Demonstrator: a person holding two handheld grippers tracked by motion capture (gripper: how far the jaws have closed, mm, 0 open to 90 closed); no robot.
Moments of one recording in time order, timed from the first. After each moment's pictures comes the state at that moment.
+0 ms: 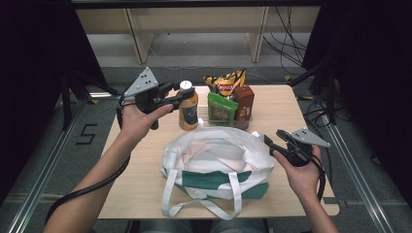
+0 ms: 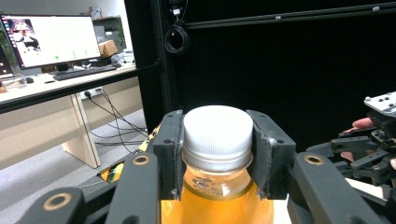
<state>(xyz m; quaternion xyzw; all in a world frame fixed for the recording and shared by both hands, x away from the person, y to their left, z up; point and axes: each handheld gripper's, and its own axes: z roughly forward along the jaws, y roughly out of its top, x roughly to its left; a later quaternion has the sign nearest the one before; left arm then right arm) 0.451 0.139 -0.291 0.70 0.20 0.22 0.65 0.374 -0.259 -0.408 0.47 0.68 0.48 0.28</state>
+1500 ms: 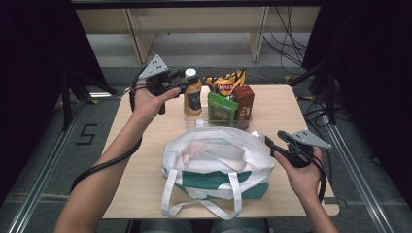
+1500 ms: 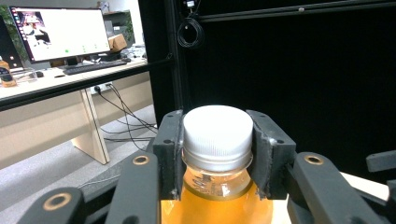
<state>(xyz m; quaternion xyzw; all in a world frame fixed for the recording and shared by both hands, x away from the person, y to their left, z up) 0.517 0.129 -0.302 0.70 0.22 0.23 0.64 0.374 -0.264 -0.410 0.46 0.68 0.48 0.29</state>
